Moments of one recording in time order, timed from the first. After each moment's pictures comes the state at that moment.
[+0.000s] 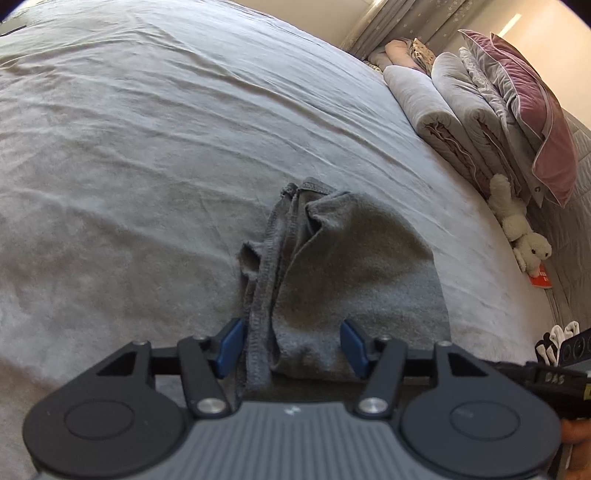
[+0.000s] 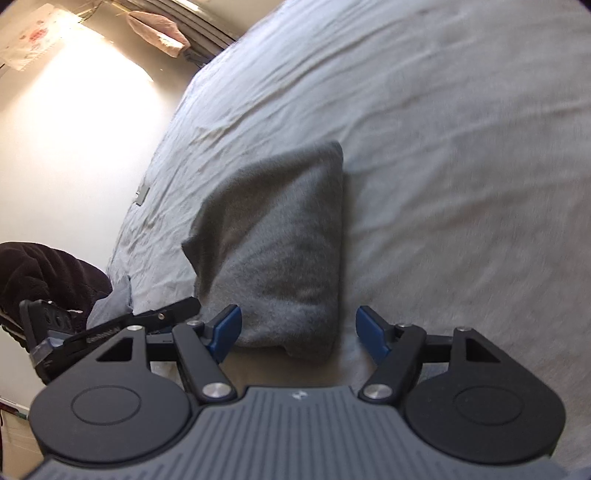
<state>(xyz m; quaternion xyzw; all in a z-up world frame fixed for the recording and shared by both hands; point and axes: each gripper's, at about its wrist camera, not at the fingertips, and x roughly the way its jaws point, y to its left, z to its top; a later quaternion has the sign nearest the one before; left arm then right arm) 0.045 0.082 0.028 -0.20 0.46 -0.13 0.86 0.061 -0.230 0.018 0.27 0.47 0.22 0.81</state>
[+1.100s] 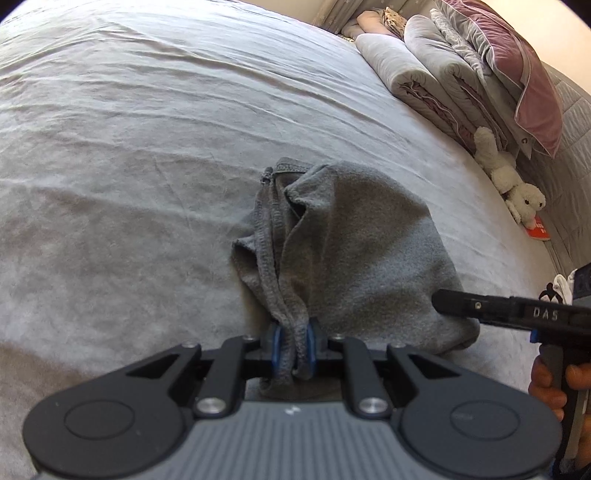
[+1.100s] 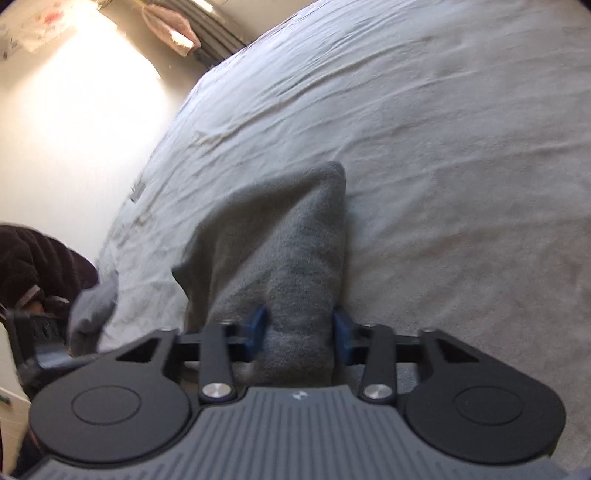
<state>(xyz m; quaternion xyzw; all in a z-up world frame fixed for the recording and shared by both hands) 0.033 0.054 0.026 -0.14 0.48 -0.16 0.85 0.057 -0.245 0.026 0.21 0.46 0.22 0.84</state>
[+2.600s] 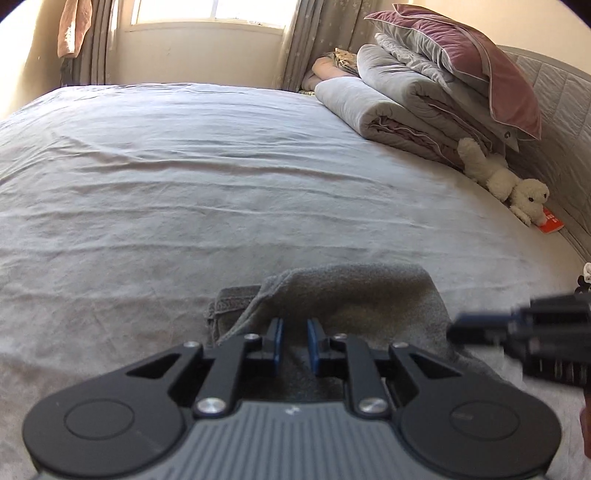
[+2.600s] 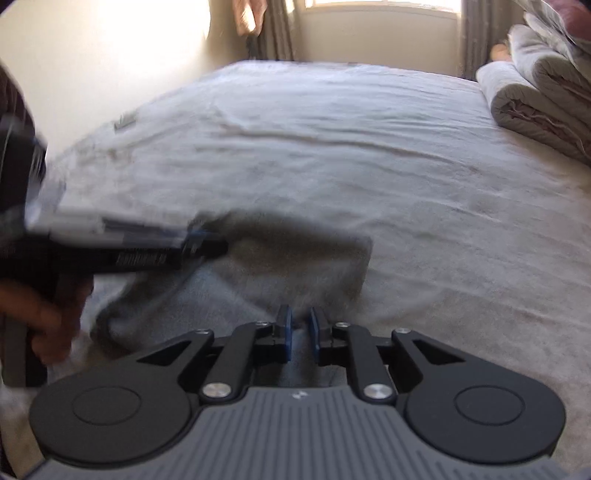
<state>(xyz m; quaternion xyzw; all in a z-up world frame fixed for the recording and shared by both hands) 0.078 0.005 0.032 -0.04 0.35 -0.17 0.92 0.061 -0.203 0.043 0.00 0.36 0.20 0.91</state>
